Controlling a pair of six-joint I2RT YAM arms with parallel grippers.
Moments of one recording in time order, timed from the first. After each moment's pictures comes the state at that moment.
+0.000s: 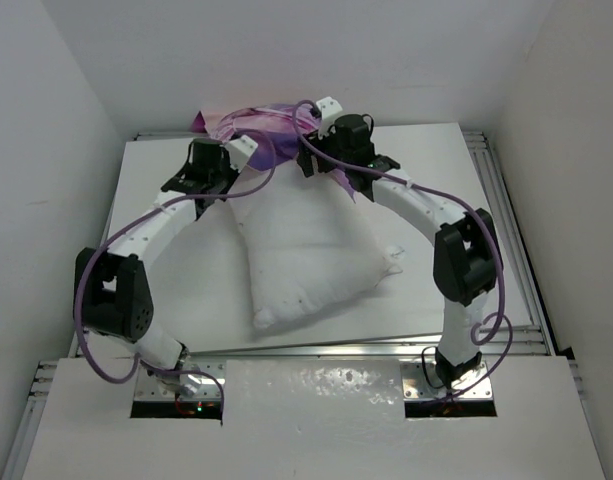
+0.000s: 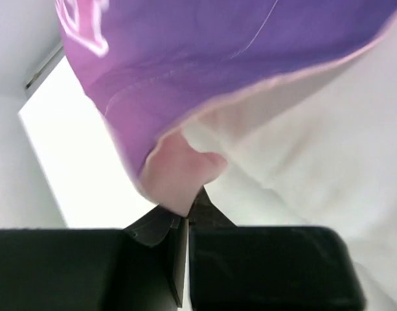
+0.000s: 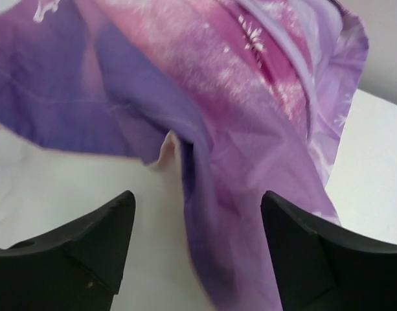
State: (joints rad) left arm -0.23 1.58 1.18 -0.26 -0.15 0.50; right arm 0.50 1.95 1.58 0.02 -0.05 0.00
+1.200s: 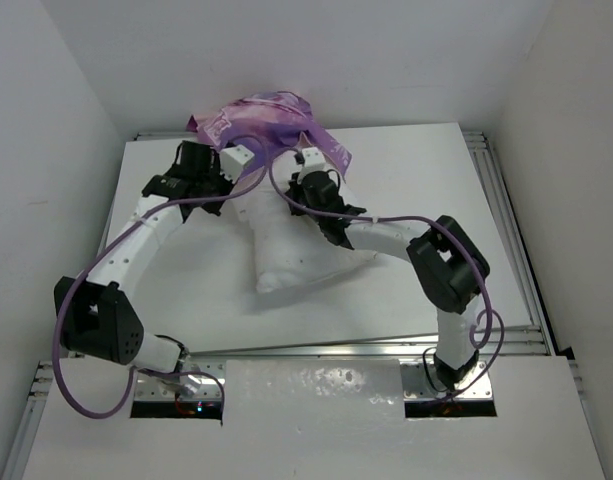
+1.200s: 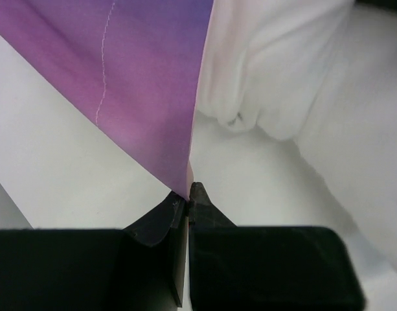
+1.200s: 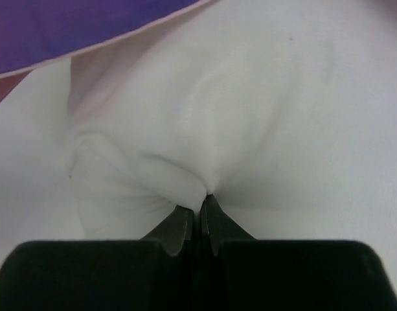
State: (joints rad) left arm -0.23 1.43 1.25 -0.62 0.04 0.41; right arm 0.73 1.96 1.26 0.32 0.23 0.28
